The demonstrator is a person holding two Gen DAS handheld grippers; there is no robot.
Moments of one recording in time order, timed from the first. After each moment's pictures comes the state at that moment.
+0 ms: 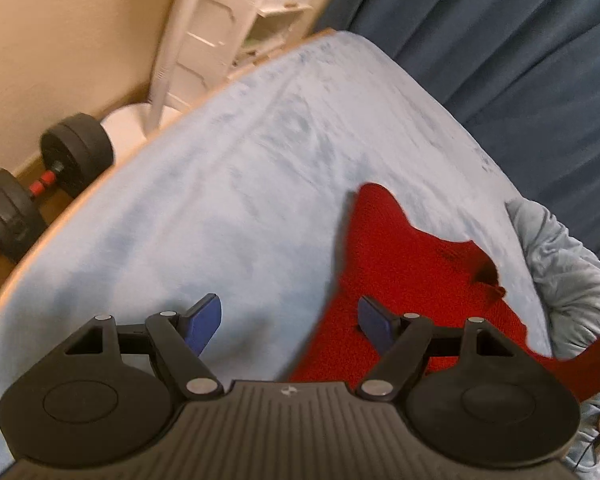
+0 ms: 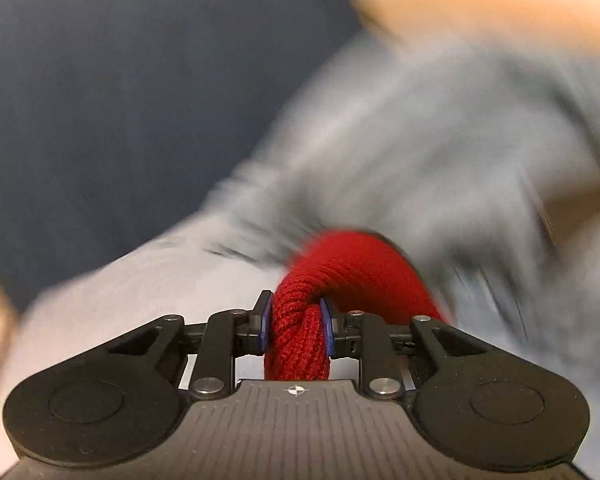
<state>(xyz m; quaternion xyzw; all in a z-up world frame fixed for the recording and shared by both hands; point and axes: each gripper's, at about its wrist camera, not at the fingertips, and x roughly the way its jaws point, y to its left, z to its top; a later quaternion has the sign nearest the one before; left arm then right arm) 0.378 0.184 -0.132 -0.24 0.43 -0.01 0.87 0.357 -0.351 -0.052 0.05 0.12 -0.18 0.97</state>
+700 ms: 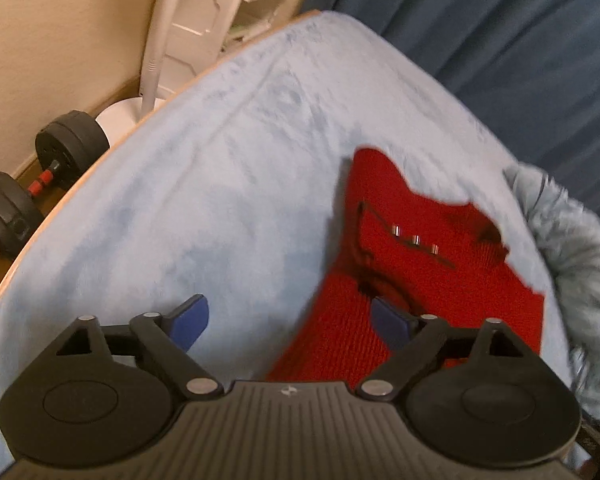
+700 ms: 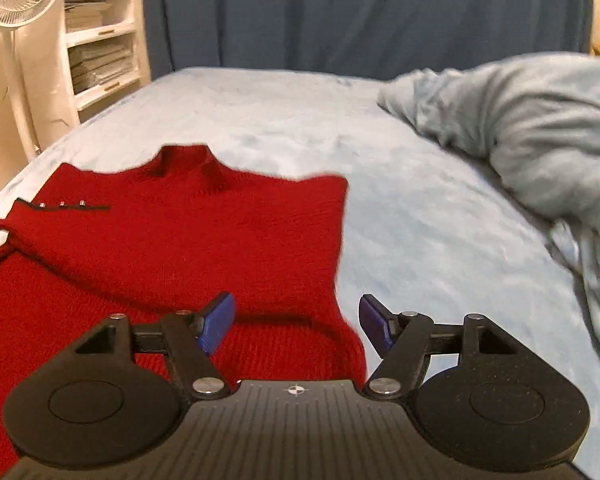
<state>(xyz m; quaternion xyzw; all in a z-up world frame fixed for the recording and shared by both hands) 0.357 0.168 -0.144 -0.19 0.45 -0.03 0.87 0.247 -0.298 -0.136 0.02 0.35 -0.05 0.93</state>
